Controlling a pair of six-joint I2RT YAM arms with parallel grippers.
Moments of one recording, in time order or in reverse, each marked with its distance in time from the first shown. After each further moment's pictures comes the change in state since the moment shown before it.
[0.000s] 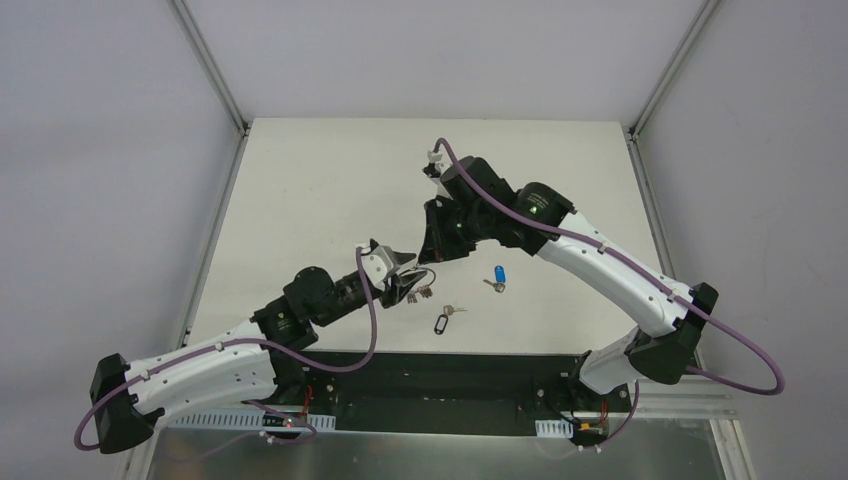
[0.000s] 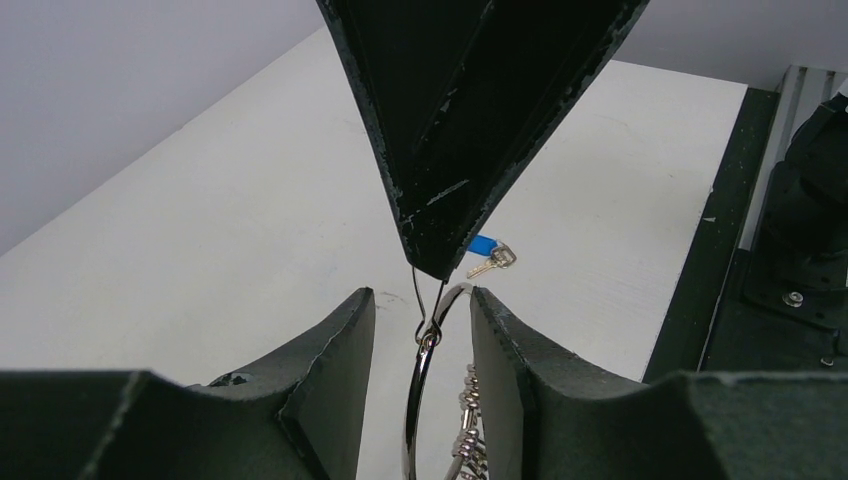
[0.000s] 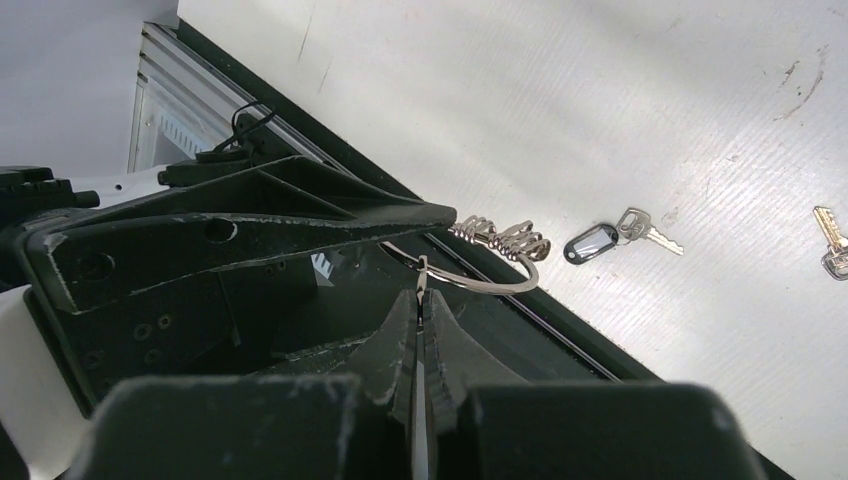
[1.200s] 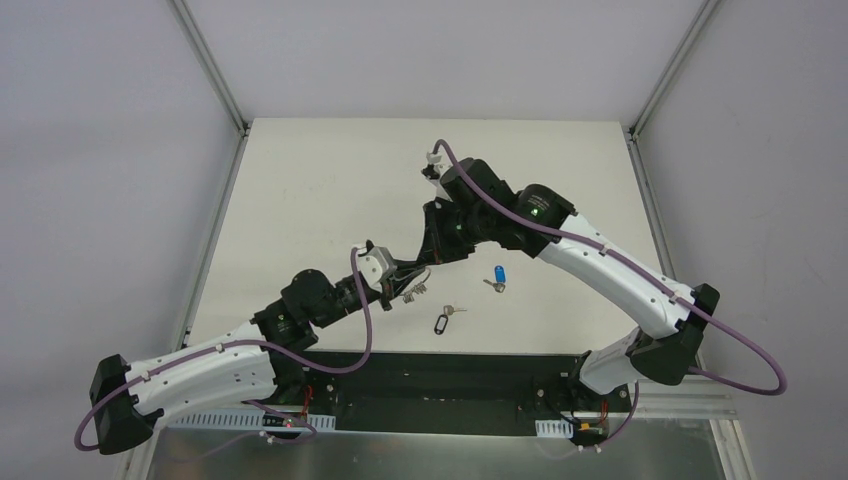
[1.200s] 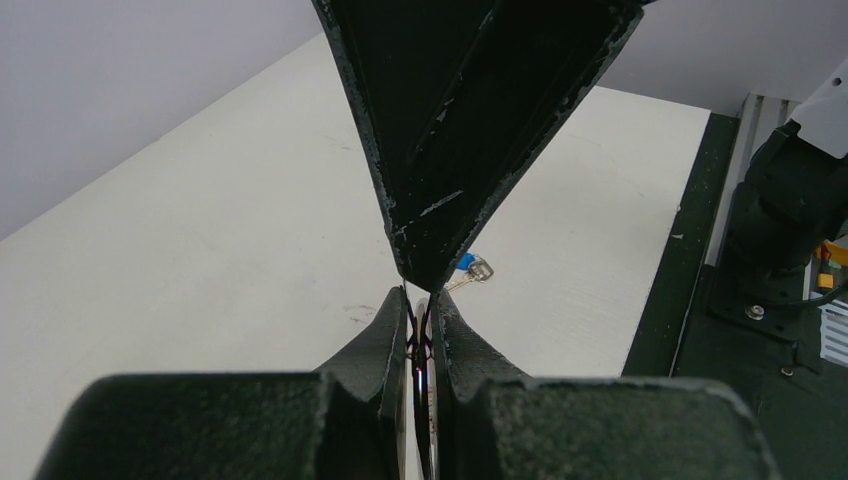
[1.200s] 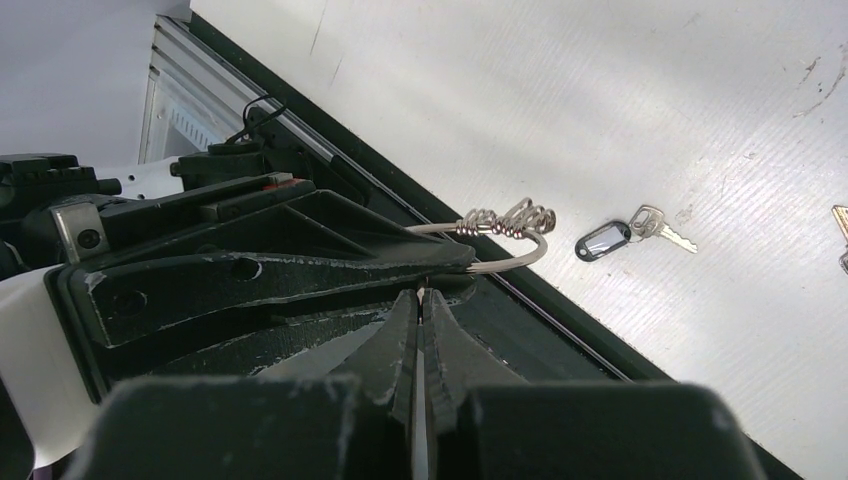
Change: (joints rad) left arm 0.000 -0.024 -0.028 0.048 0.027 -0.039; right arm 0.017 -0.005 0.003 0.003 -0.010 0.010
